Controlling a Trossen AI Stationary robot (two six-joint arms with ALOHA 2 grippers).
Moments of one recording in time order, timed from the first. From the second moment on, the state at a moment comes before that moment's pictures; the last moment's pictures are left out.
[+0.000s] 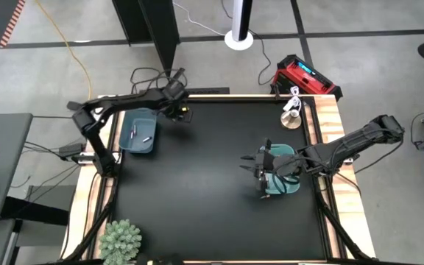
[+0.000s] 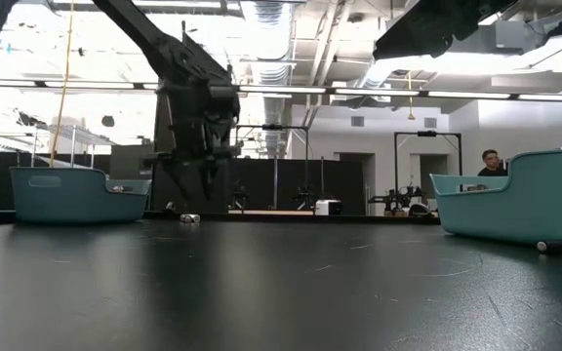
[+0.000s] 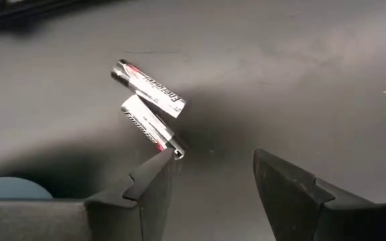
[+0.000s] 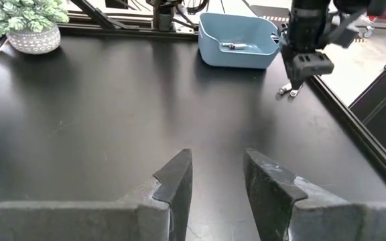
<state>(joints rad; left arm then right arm) 0.67 1.76 1.21 -0.67 -0.16 -0.59 0.32 1.15 0.78 -0.13 0.53 0.12</state>
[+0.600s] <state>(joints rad) 0.70 1.80 1.22 -0.77 -0.25 -0.64 0.32 1.15 0.78 -0.13 0.53 0.10</state>
